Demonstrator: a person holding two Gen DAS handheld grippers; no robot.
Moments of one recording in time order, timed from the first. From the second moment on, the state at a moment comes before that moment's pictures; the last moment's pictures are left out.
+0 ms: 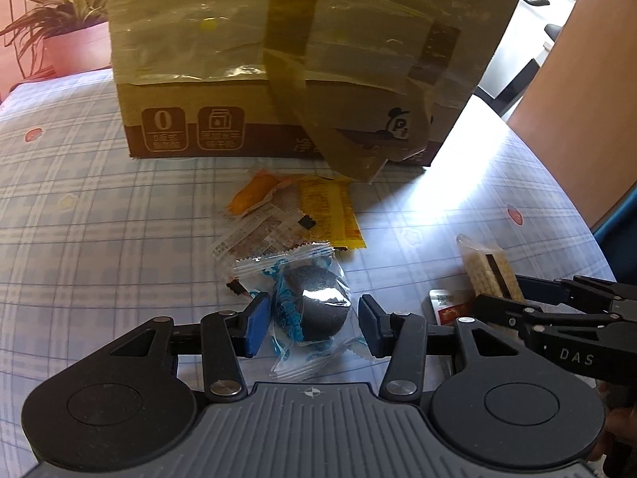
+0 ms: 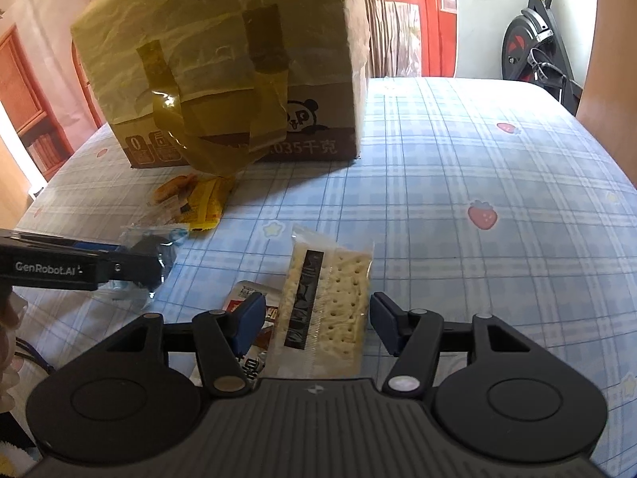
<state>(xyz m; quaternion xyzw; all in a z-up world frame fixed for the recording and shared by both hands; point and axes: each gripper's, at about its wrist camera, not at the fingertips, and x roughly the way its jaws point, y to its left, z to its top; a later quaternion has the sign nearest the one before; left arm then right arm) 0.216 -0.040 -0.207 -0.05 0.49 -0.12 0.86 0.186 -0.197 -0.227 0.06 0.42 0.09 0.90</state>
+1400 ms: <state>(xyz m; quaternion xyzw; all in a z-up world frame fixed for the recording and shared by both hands) 0.213 -0.016 -0.188 -0.08 0.43 -0.14 0.89 0.200 -0.192 -0.217 0.07 0.42 0.07 0.90</state>
